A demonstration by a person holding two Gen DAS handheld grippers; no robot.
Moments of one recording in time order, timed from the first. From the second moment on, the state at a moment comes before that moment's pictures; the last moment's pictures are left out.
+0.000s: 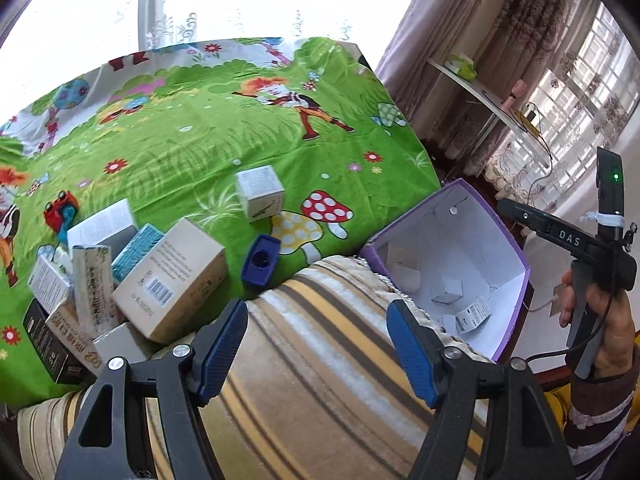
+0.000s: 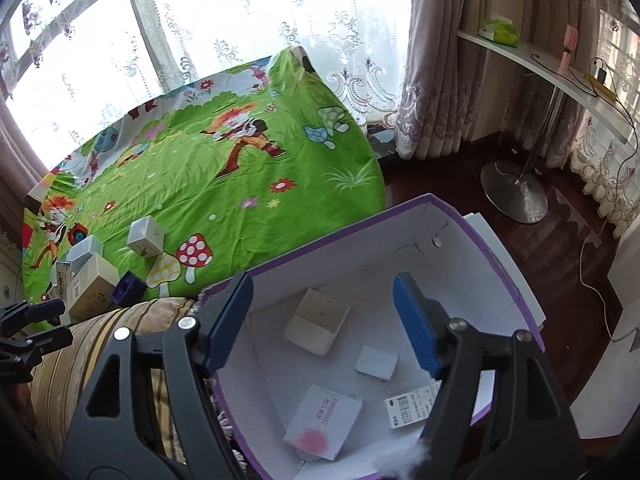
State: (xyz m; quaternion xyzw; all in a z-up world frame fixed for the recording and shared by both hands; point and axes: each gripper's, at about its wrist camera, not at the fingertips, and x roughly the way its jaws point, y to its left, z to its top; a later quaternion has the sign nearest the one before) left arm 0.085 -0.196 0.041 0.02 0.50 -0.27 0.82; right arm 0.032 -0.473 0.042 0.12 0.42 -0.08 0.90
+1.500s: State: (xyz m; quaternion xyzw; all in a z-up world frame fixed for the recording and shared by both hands) left arm 0.116 0.018 -0.006 -0.11 0.54 -0.07 0.83; right arm 0.116 -0.245 0.003 -0.02 0.53 0.12 0.84
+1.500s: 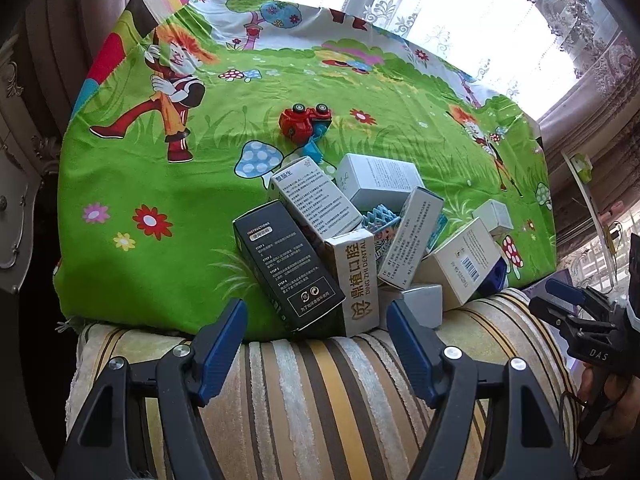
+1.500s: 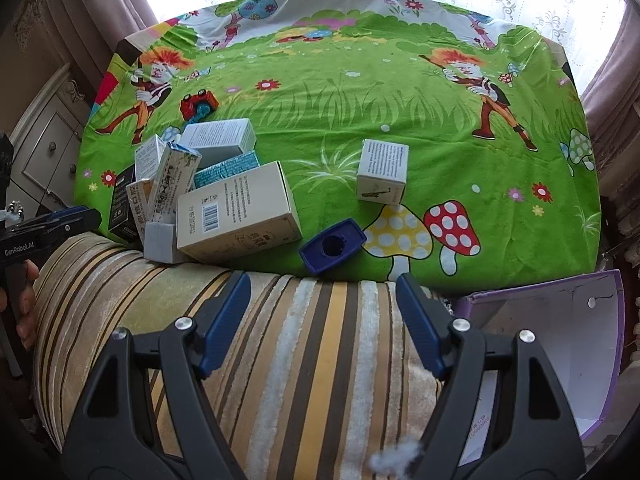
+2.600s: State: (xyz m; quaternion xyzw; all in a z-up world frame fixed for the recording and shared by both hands) left arm 0.134 0.037 -0.030 -0.10 0.57 -0.01 0.82; right arm 0.163 -0.254 -0.039 -0.03 0.58 0.10 0.81
